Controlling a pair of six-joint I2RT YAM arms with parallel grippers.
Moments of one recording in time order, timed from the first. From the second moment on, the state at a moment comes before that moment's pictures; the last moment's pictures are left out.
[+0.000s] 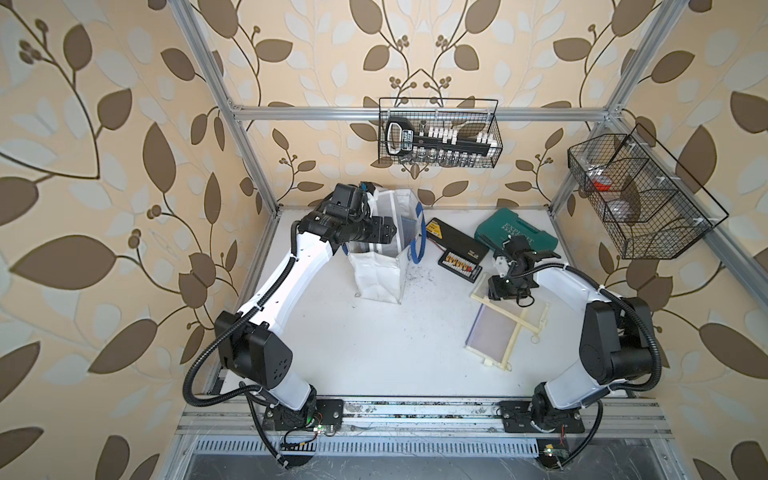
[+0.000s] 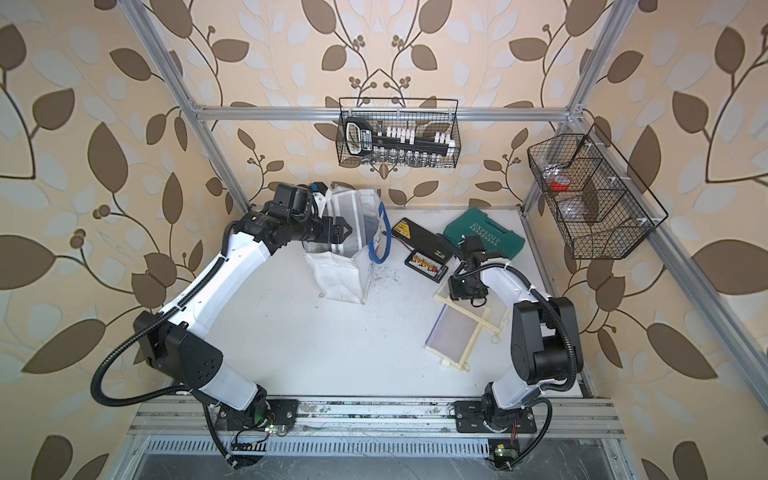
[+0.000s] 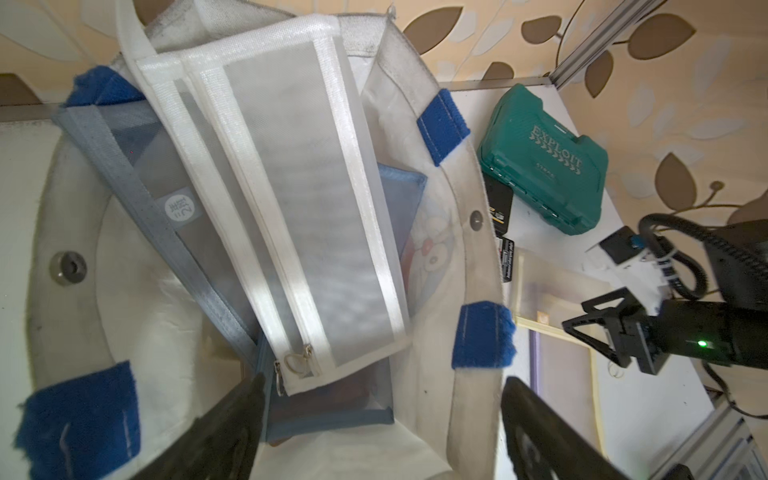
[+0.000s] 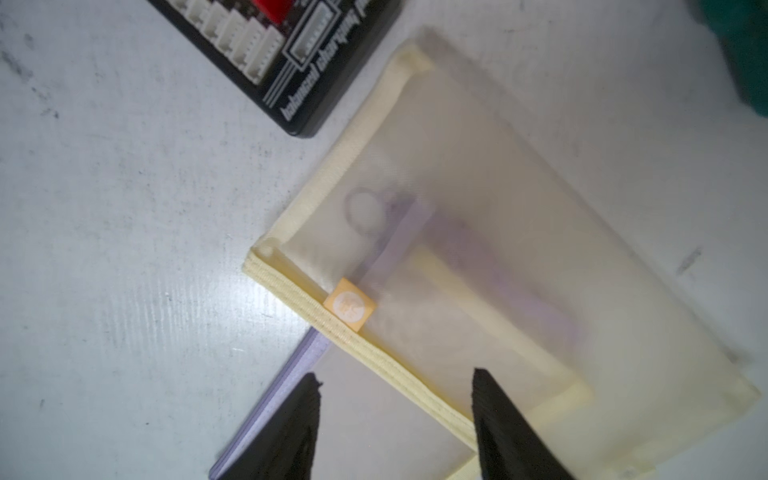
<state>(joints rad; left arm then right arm) -0.35 1.54 1.61 -0.78 0.23 -0.27 0.15 1.63 1.10 -0.83 0.00 0.07</state>
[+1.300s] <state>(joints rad) -0.35 1.31 1.40 -0.73 0.34 -0.45 0.35 1.76 1.20 -0.82 0.29 0.07</state>
